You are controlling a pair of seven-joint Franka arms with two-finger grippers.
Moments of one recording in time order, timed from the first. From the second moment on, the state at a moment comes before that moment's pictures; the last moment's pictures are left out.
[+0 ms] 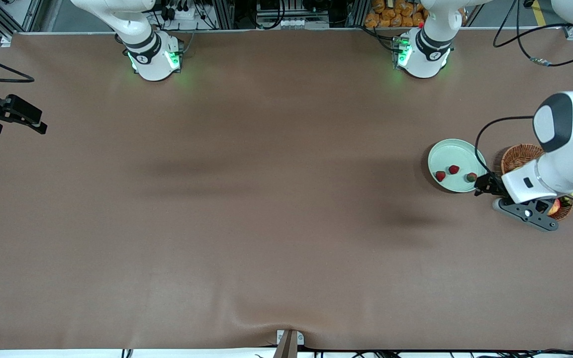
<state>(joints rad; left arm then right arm) 0.17 0.27 -0.21 -1.74 0.06 2.00 0.43 -0.04 -0.02 0.02 -1.54 0.02 1.53 0.00</state>
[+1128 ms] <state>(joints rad) -0.10 0.01 -0.01 -1.68 0.06 1.74 0.25 -0.04 -0.02 0.02 -1.54 0.02 1.53 0.00</state>
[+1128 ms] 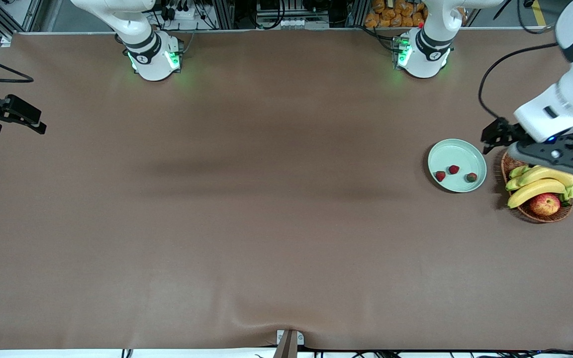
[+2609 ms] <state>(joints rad) -0.11 -0.10 0.03 -1.64 0.02 1.68 0.07 -0.03 -0.02 -0.01 -1.54 0.02 1.53 0.00</state>
